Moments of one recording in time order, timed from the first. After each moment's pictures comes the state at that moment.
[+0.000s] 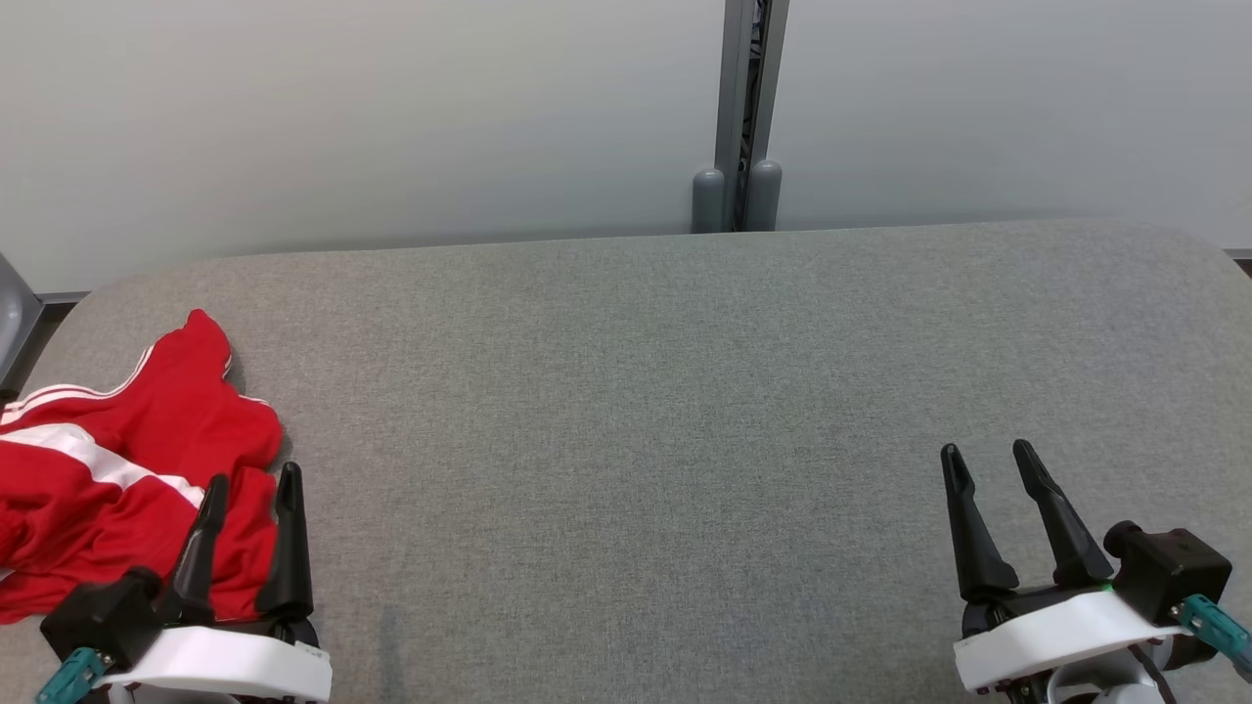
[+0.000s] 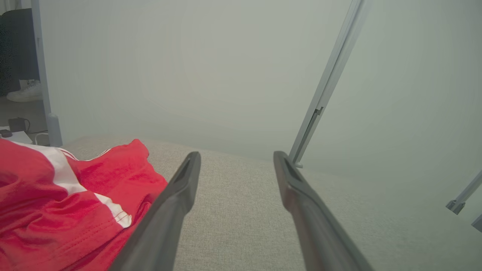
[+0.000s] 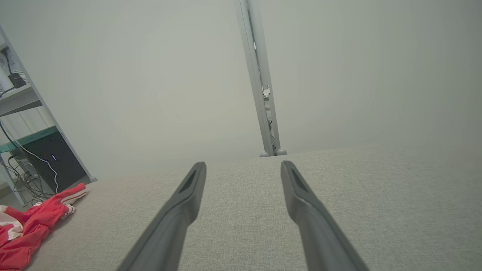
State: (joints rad) left arm -0.01 0.09 0.08 0.18 -0.42 -0.12 -0.20; right arm -0.04 -0.04 0.08 0.14 0.32 0.13 -0.19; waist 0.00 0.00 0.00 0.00
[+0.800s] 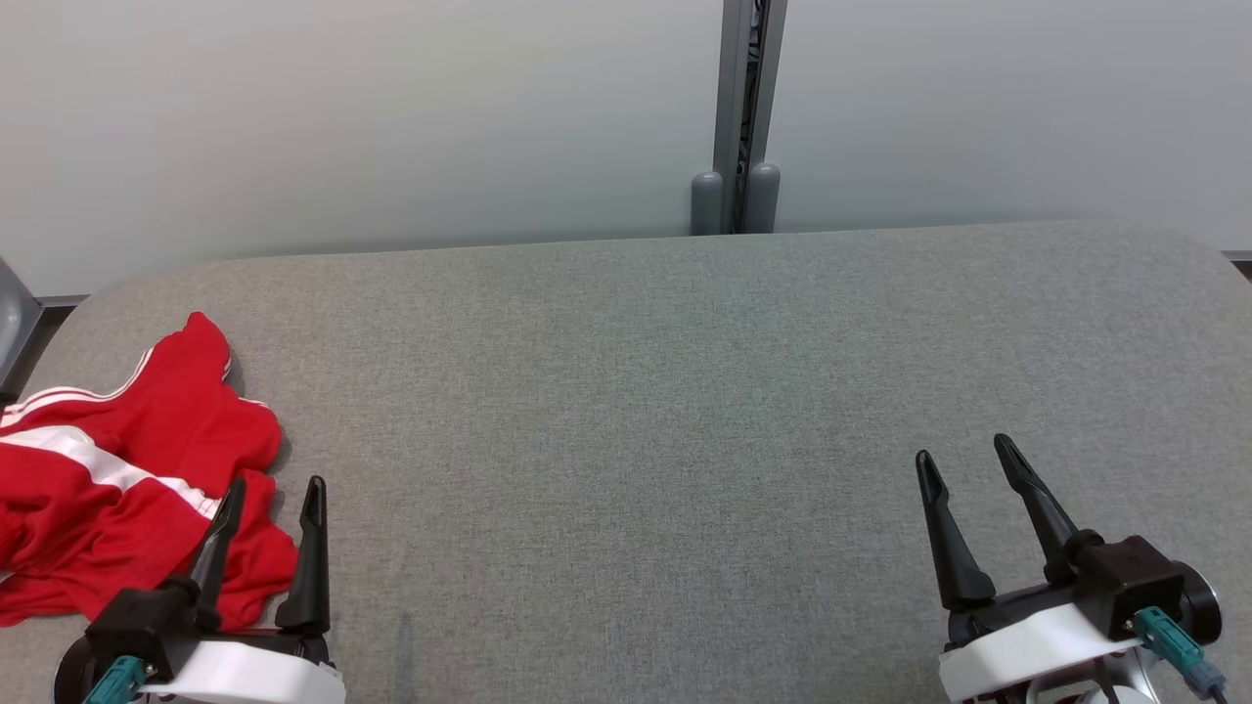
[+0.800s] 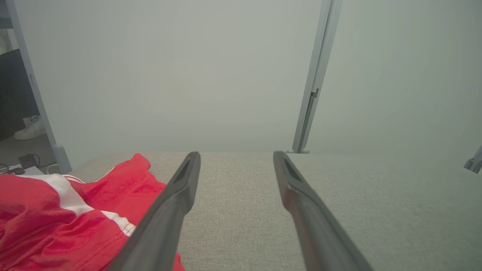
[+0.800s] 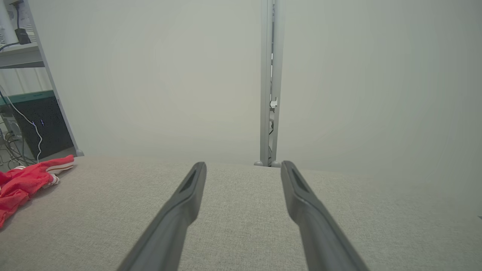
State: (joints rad) left arm 0.01 0.11 0.05 0.19 -0.24 -0.13 -0.24; right arm -0.04 -0.04 0.10 0.14 0.11 0.13 -0.24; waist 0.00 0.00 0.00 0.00
